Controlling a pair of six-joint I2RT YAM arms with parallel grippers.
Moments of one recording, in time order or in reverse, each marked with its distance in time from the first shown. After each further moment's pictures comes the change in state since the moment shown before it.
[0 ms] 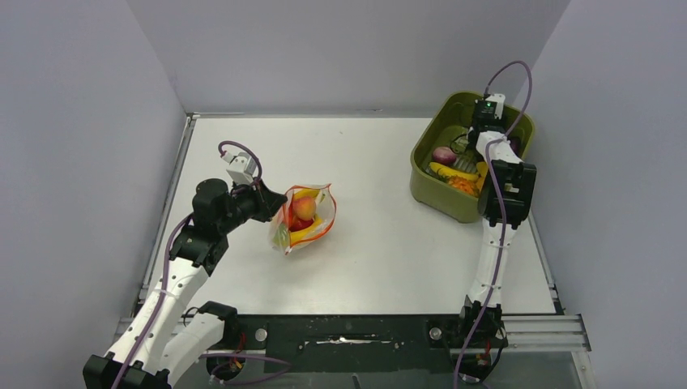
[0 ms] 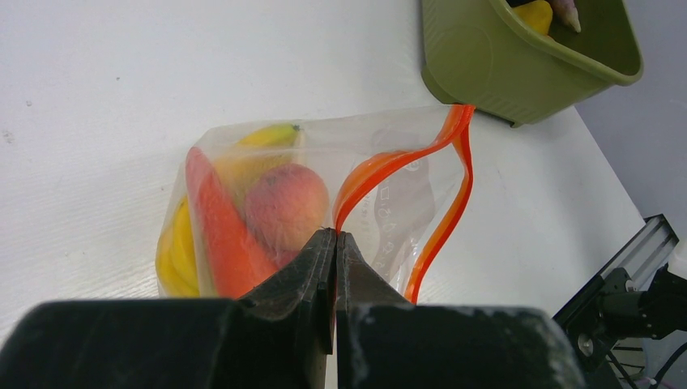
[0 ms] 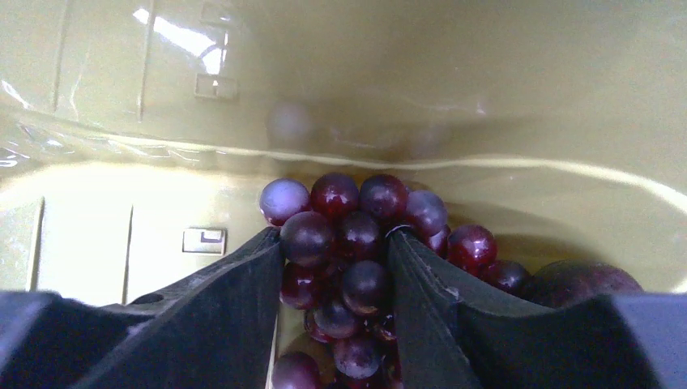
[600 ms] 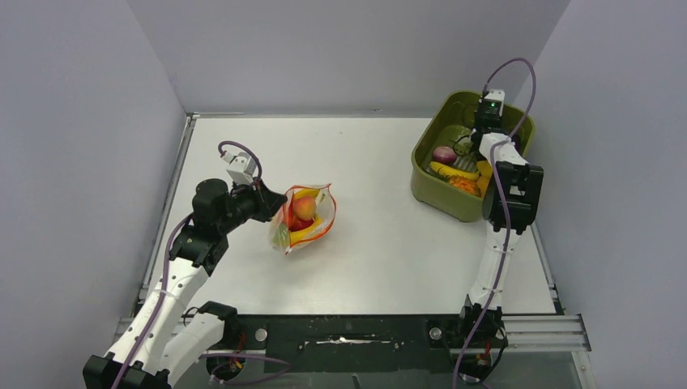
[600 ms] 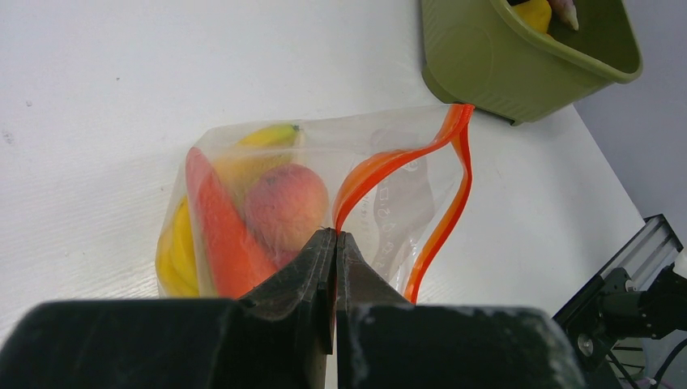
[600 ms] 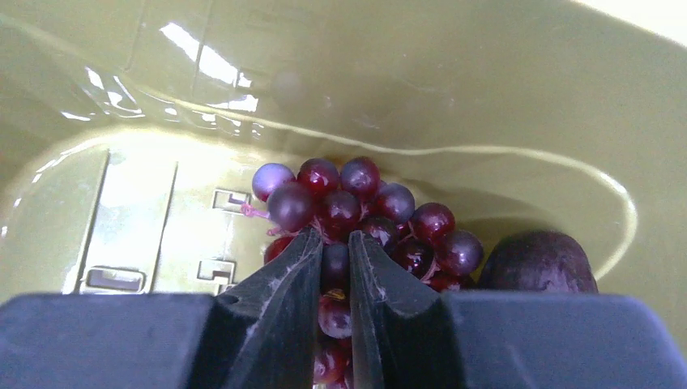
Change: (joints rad) left arm 0.000 -0.001 0.000 0.000 0.000 0.000; right arm -0.004 -0.114 -0.135 0.085 -0.101 -0.080
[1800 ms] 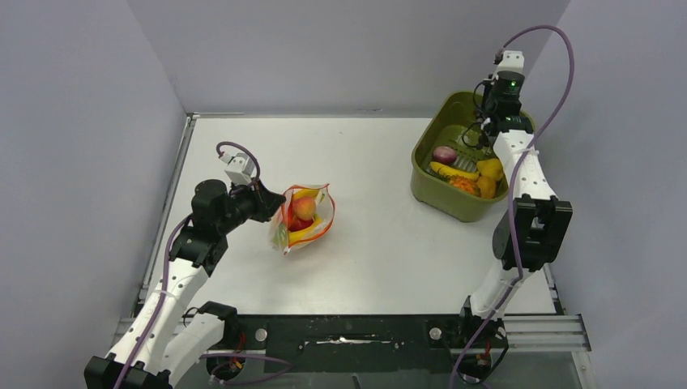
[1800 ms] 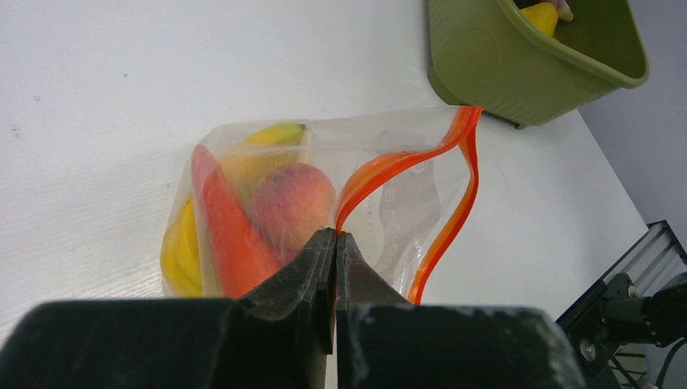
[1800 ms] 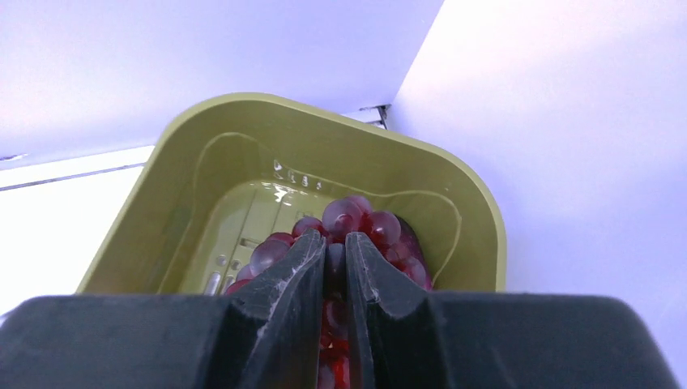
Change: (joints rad) left arm 0.015 -0.004 -0.011 0.005 0.001 -0.005; right arm 0.055 -0.465 -0.152 -0.047 -0.105 -0.004
